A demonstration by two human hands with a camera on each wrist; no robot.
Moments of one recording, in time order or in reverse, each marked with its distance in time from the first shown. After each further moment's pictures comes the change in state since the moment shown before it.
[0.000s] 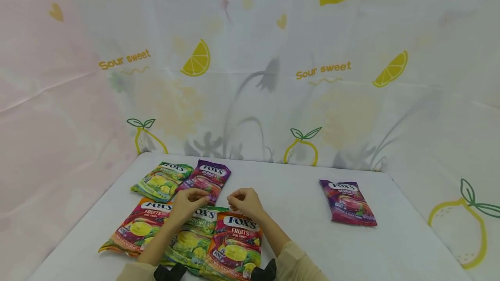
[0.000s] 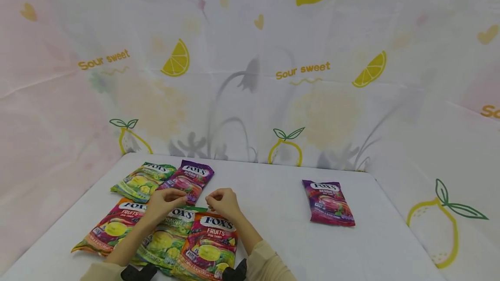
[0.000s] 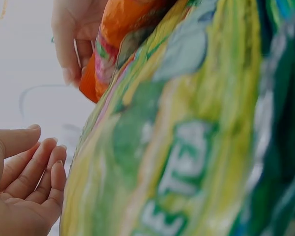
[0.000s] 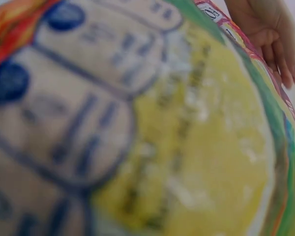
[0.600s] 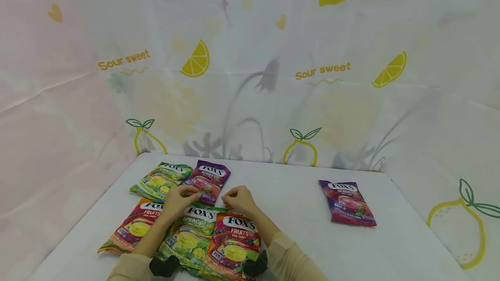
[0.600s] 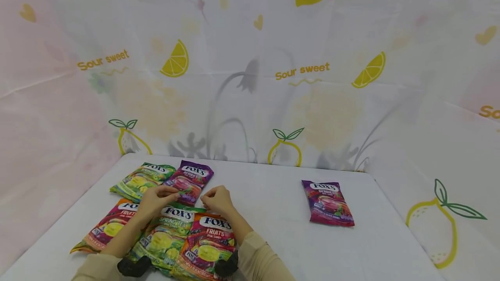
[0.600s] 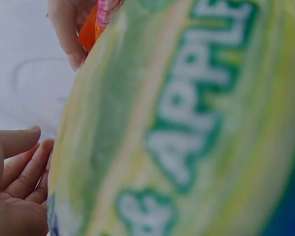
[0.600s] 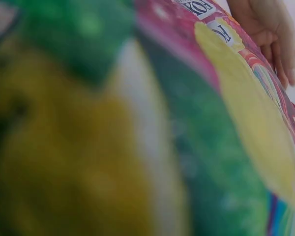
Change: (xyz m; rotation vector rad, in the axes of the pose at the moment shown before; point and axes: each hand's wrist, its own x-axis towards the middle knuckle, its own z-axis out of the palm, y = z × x) left_hand 0.012 -0.012 -0.019 0.102 0.045 -0.022; right_hand 0.015 -0.006 0.014 -0.067 0.025 0.178
